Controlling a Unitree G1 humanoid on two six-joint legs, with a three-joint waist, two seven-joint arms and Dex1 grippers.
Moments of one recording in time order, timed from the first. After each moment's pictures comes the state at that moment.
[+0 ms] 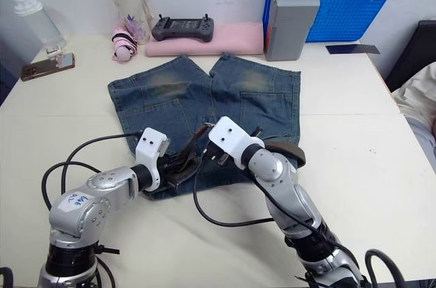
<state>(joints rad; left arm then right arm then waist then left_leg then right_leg) -0.27 0.35 0.01 -0.54 -0.40 1.18 -0.22 -0.46 -0.28 0.42 -0.47 -0.28 0.79 0.47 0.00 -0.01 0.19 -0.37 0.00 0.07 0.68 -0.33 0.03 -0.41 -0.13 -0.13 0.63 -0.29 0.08</state>
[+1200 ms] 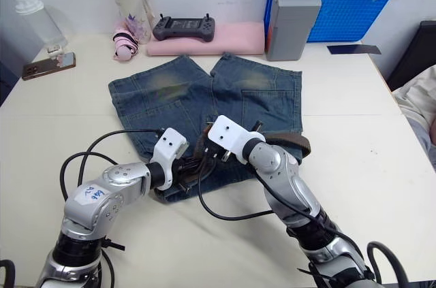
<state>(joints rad) -0.31 0.39 -0.11 -0.52 -0.36 1.13 -0.33 -0.52 -0.31 0.43 -0.38 -0.34 0.77 0.53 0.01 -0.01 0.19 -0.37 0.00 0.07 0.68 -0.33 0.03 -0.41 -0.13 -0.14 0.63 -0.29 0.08</state>
